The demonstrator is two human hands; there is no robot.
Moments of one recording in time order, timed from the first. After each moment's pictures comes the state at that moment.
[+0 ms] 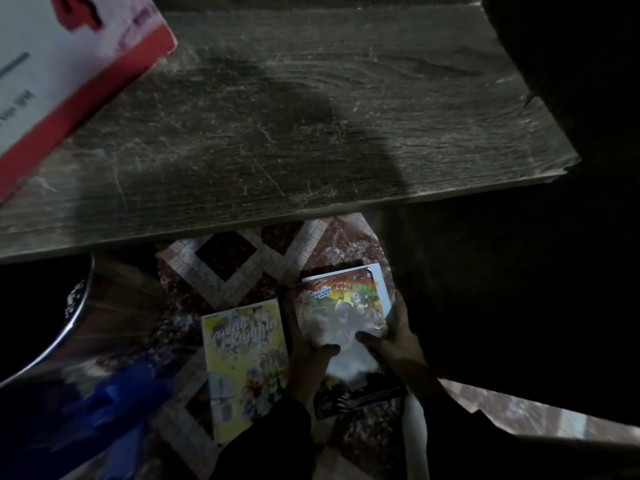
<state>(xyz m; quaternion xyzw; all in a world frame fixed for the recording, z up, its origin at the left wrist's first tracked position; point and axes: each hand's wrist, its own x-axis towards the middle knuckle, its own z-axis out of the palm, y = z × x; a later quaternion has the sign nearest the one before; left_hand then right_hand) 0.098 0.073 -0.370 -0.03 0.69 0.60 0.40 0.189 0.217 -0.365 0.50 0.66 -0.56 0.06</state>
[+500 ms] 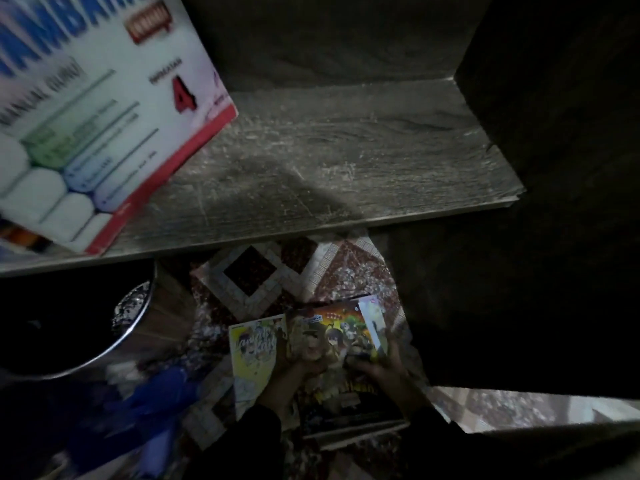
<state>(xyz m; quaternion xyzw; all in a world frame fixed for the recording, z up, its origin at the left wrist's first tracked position) 0.070 0.018 -0.304 -0.14 0.60 0.57 0.55 0.187 0.170 -0.329 0.51 0.58 -0.63 0.08</state>
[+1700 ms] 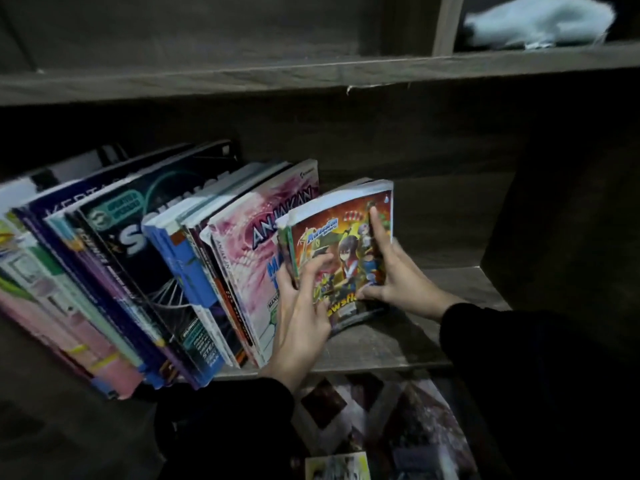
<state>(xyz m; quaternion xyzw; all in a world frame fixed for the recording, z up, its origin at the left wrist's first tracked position) -0.050 0.005 0.012 0.30 0.83 0.47 -0.09 -0.027 0.189 0.023 0.01 0.91 -0.39 -0.13</state>
